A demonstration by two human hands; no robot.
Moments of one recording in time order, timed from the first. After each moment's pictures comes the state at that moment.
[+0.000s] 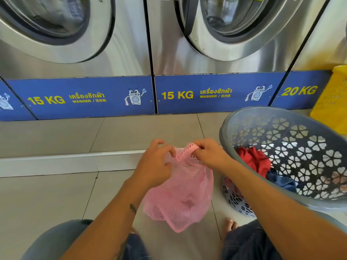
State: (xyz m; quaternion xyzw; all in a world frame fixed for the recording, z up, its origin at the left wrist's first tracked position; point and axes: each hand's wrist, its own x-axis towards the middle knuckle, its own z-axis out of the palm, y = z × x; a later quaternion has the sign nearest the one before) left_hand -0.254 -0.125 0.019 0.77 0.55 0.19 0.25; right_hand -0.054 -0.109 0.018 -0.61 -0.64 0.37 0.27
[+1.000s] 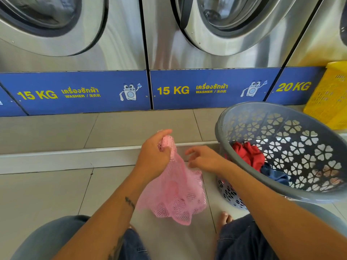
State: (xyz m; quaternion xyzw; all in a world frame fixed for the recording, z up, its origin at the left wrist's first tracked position) left_hand -0.238 -0.121 0.016 0.64 0.54 0.39 0.38; right_hand -0.045 -0.116 -0.010 -0.66 -0.58 0.45 0.17
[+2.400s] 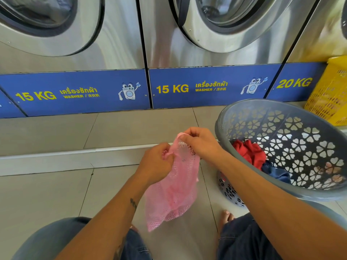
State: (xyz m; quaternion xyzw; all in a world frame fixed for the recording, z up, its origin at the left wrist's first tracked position) left_hand -0.237 -0.124 0.005 0.70 0.58 0.25 0.34; right_hand -0.071 -0.107 0.025 -0.60 -0.54 0.44 0.39
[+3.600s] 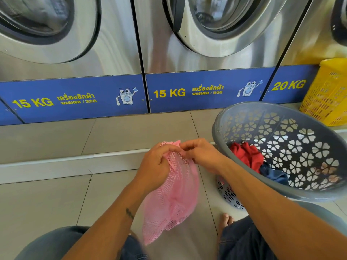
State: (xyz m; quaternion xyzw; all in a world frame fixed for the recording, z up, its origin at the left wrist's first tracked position) left_hand -0.237 -0.128 0.006 0.73 0.48 0.35 0.34; right_hand -0.058 -0.116 0.018 -0.54 -0.52 0.56 0.35
